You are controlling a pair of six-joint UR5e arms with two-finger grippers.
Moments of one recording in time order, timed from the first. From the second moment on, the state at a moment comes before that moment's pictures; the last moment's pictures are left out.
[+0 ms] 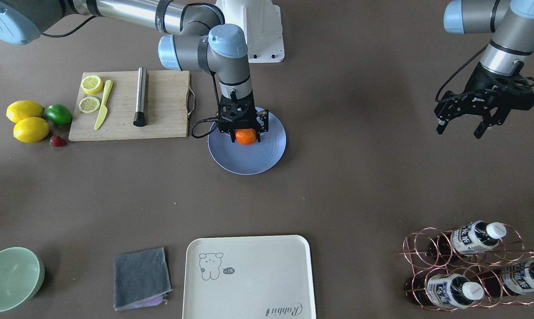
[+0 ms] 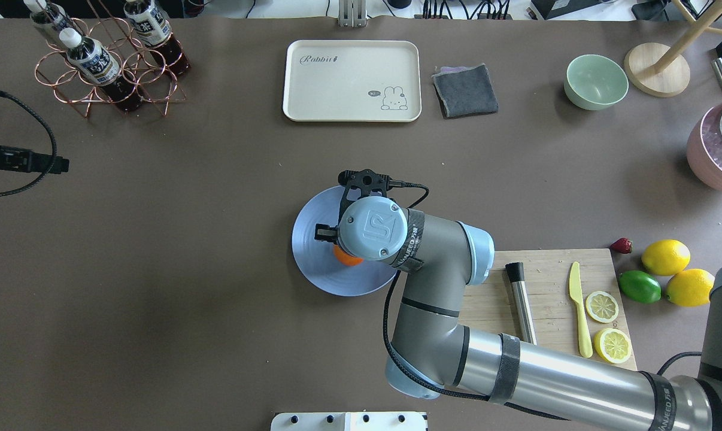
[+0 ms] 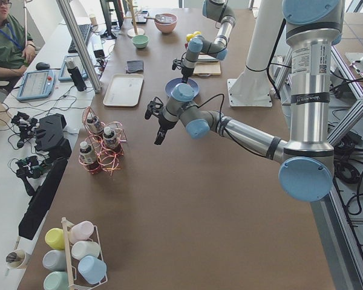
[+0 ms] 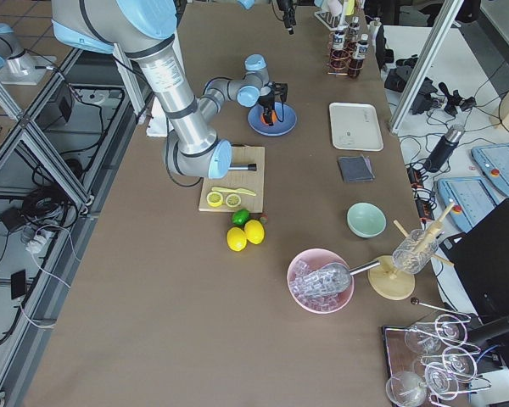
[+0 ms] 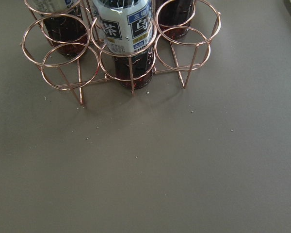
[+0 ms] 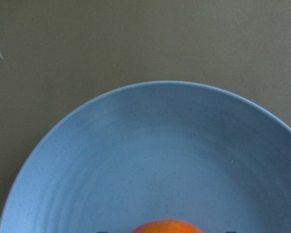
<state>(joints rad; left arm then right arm) -0.97 -1.51 -1.95 -2.12 -1.92 -0.78 0.38 -0.82 1.49 -1.33 1.59 1.41</state>
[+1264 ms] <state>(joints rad) -1.20 -1.34 -1.96 -2.10 -2.09 -0.49 0.75 -0.93 1.87 -1.85 1.94 1.08</state>
